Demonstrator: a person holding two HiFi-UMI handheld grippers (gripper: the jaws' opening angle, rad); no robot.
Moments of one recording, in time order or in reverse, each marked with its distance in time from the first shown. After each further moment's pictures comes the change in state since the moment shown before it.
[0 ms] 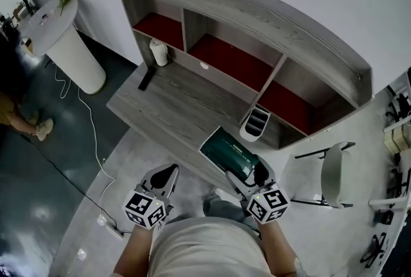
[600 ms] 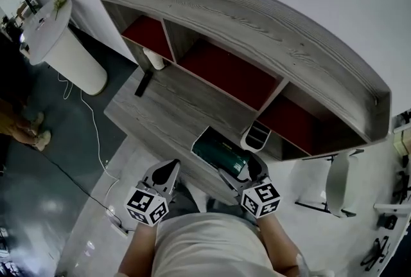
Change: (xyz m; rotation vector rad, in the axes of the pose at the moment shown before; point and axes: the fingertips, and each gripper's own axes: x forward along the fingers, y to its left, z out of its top) left arm 0.091 0.026 0.029 -0.014 0.025 0.051; right arm 0.081 -0.057 0.002 -0.002 0.094 0.085
